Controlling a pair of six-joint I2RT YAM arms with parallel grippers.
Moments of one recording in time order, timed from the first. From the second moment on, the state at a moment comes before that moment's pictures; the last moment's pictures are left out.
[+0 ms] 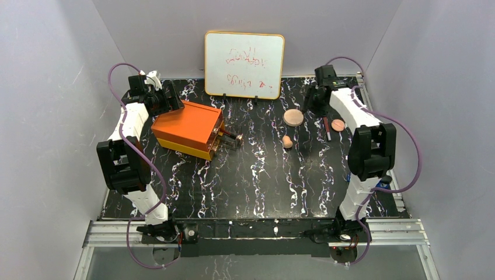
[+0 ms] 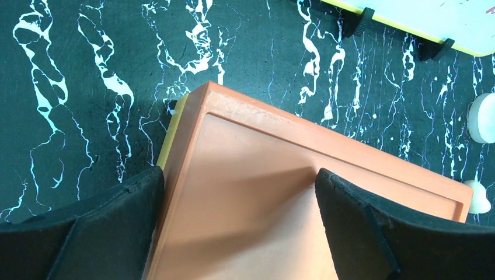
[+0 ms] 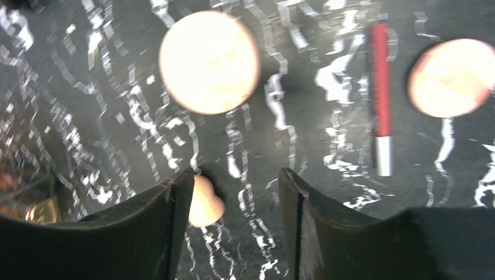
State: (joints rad) left arm 0.17 1.76 1.41 -0.47 0.35 -0.11; right arm 0.23 1.89 1.63 -0.77 0.01 0.41
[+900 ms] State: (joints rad) left arm 0.17 1.76 1.41 -0.46 0.35 -0.11; right arm 0.06 1.92 1.38 -0.67 0.21 0.49
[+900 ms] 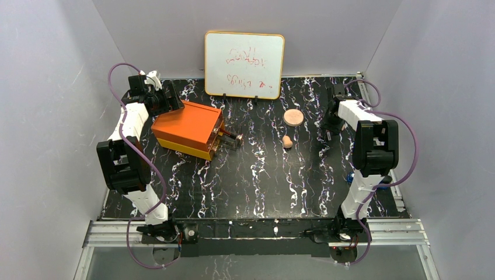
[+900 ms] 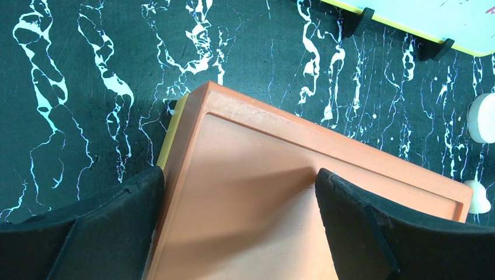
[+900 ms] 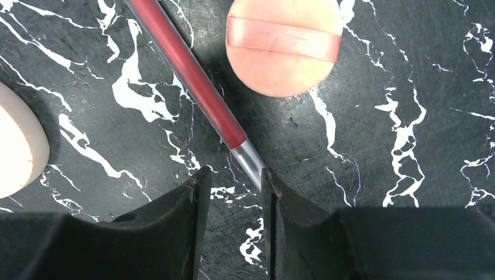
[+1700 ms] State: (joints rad) left arm 0.17 1.76 1.41 -0.47 0.35 -0.11; right arm 0.04 1.96 1.34 -0.55 0.19 0.46
